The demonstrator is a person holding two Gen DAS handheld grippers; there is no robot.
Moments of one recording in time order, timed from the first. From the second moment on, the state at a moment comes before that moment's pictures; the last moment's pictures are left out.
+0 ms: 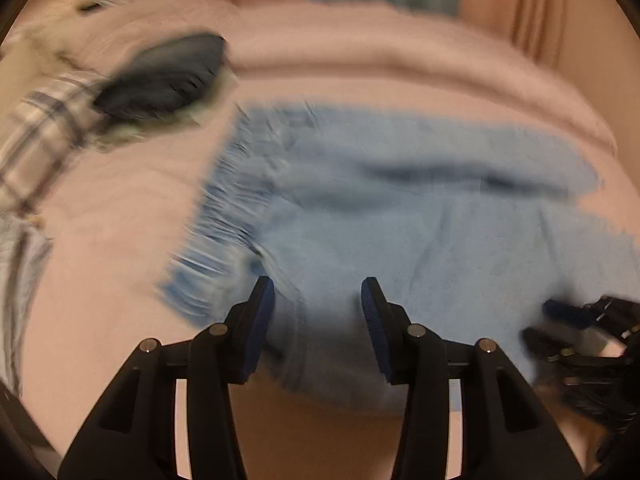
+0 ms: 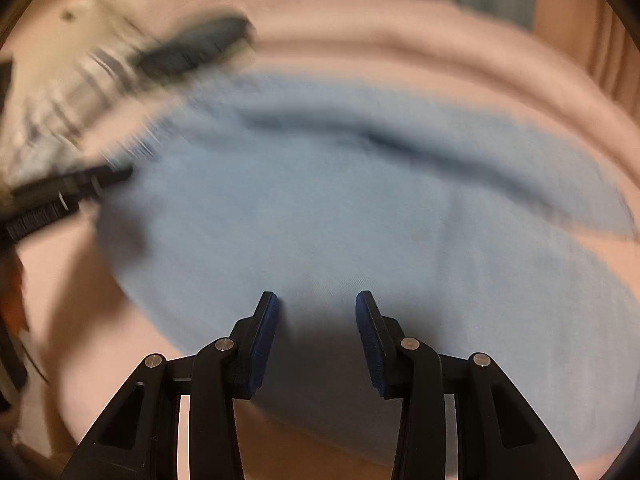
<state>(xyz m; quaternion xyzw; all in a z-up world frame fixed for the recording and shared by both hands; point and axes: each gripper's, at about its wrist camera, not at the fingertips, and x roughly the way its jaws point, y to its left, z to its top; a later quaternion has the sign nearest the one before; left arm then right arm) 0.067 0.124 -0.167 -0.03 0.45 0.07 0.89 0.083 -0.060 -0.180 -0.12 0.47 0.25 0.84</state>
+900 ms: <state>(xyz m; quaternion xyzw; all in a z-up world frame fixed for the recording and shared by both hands) 0.299 0.197 -0.136 0.06 0.49 -0.05 0.87 0.332 -0.051 -0.130 -0.21 0.45 0.34 0.80</state>
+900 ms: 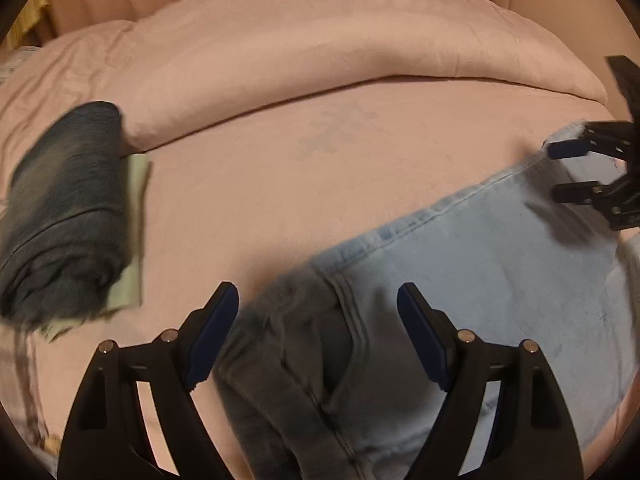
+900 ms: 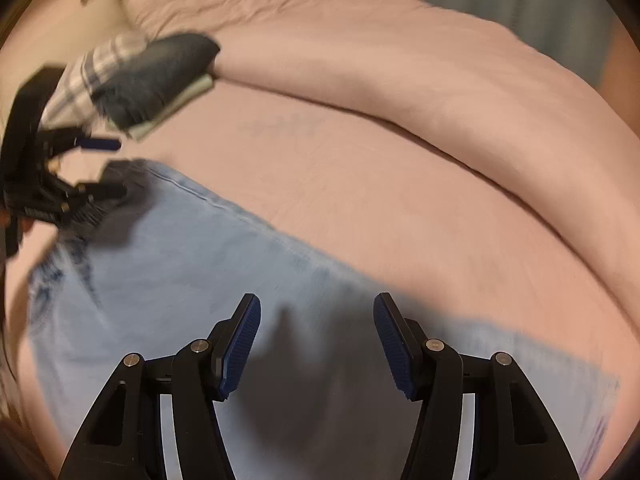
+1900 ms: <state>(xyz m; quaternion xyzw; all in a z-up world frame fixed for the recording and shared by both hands) 0.304 0.200 -0.141 0.10 0.53 0.02 0.84 0.277 0.016 -0.134 -0.40 0.42 0.27 0.77</state>
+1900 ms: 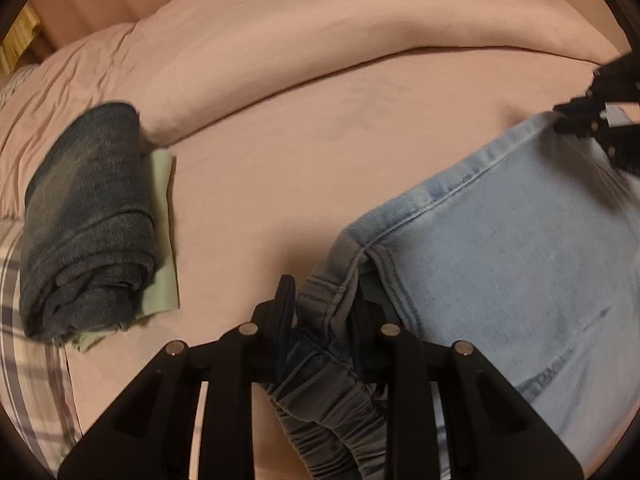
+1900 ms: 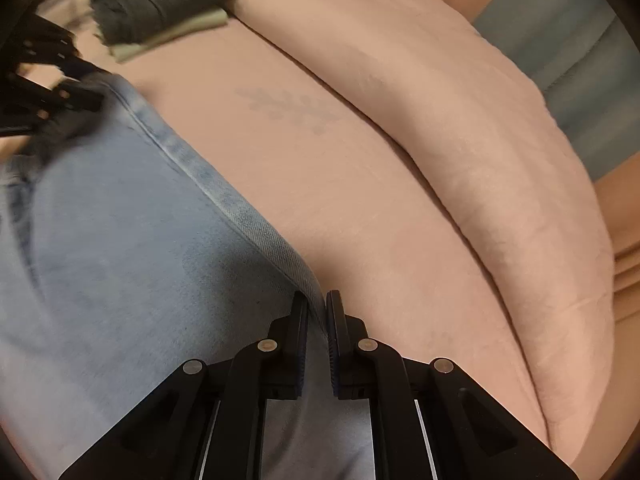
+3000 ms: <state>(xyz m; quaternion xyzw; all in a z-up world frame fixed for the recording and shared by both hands) 0.061 0.126 -0.102 0.27 0.36 0.01 0.89 0.019 -0.061 -0.067 -0.44 0.25 0.28 0.82</state>
